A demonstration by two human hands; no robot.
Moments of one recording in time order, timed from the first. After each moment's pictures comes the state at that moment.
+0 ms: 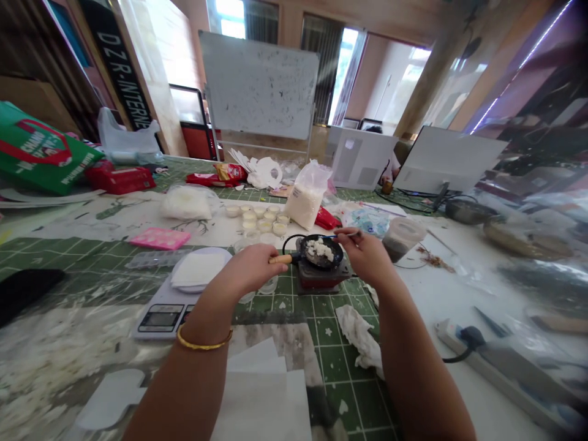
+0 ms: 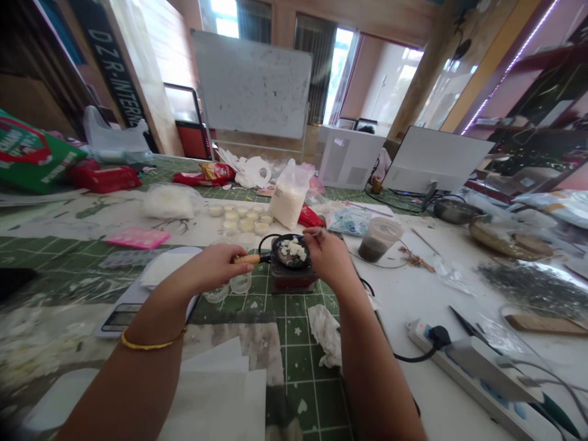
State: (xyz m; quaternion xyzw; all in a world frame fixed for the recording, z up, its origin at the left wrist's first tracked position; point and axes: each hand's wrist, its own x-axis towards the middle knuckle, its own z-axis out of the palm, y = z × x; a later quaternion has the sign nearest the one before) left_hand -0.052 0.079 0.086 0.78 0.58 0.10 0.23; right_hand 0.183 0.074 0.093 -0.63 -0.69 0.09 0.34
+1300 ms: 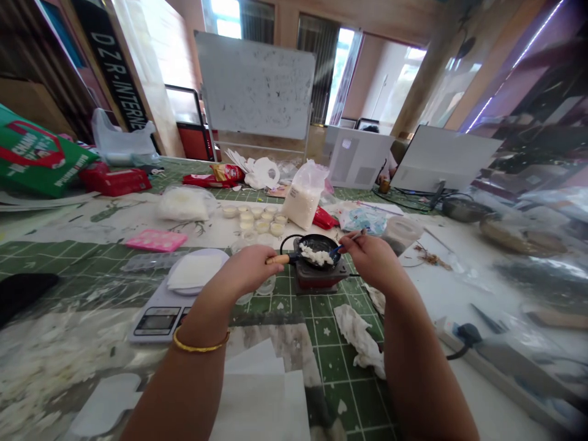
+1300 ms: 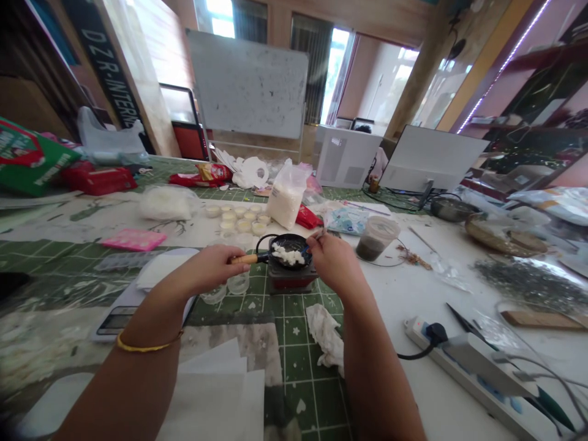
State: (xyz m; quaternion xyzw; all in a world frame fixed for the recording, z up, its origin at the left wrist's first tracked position) left_hand -0.049 0.076 0.091 0.78 0.57 0.10 0.23; right_hand 0.190 0.058 0.108 -0.68 -0.69 0.03 0.23
